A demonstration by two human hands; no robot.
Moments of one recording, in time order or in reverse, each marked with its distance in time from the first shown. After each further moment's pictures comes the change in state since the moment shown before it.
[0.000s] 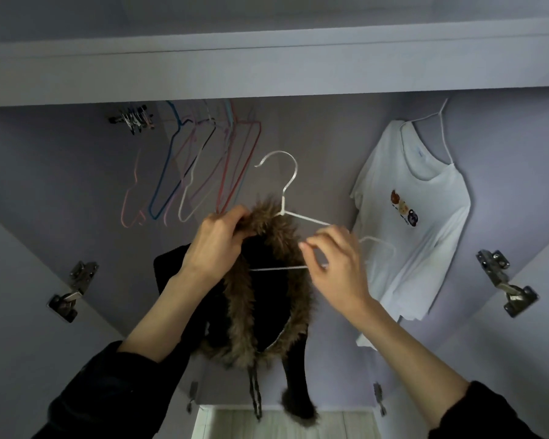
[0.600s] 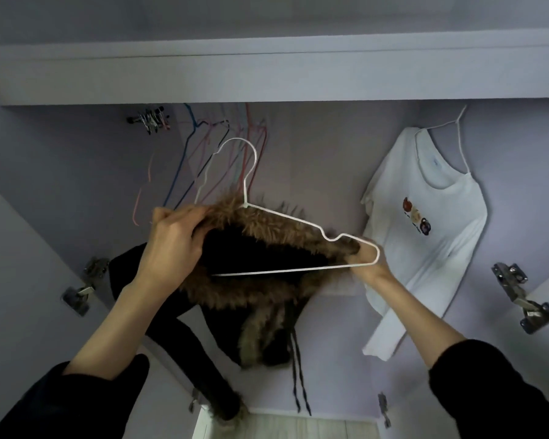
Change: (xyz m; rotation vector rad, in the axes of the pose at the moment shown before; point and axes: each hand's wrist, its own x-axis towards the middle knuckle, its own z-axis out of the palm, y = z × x) left_hand -0.015 -0.042 -0.045 0.217 0.133 0.136; right_hand 0.008 0.080 0.010 0.091 -0.453 0.749
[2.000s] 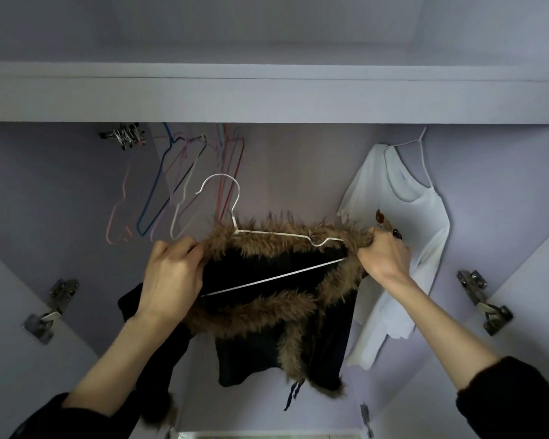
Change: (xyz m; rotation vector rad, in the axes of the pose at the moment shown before) left_hand -0.013 0.016 0.028 0.183 0.083 0.065; right_hand -0.011 -0.034 -0.066 -0.406 0.169 0.182
